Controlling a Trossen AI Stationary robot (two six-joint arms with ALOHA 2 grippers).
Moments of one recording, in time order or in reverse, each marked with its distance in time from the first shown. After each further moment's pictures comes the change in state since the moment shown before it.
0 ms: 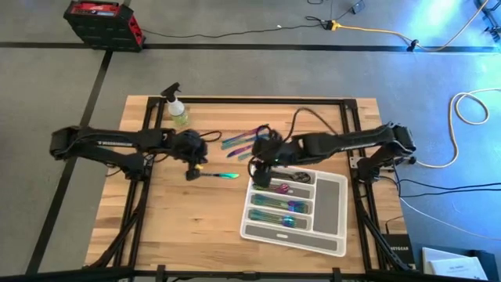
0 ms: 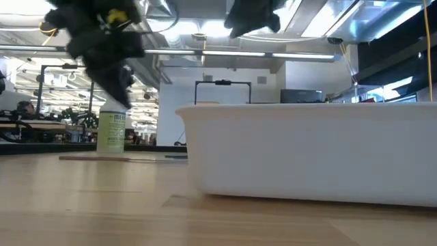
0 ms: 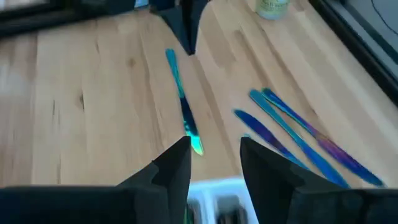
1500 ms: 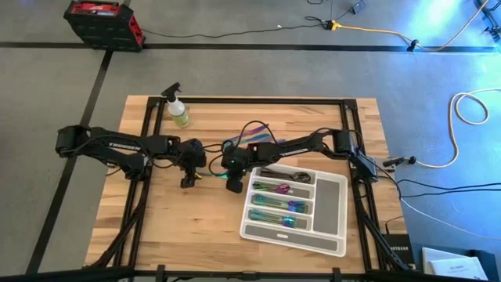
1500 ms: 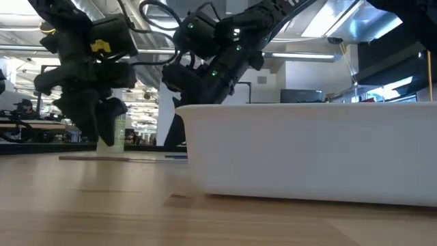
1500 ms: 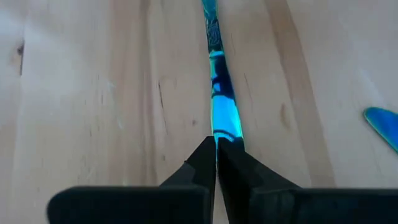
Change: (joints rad) left arm -0.002 0.111 -0.134 0.086 0.107 0.115; right arm -0.145 0.587 0.140 0.286 -0.398 -0.106
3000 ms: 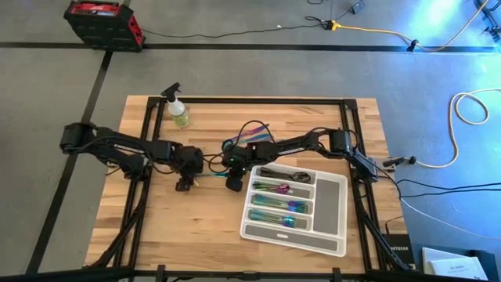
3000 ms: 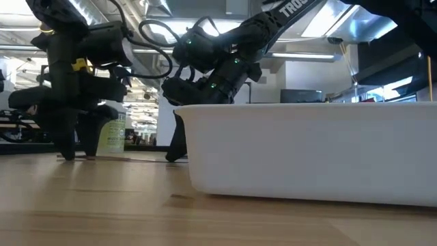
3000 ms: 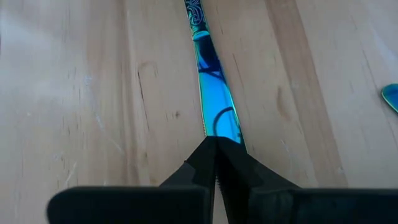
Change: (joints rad) left arm -0.088 0.100 -0.003 -0.090 -0.136 0.002; right arm -0.019 0.049 0.000 -0.001 -0.052 0.038
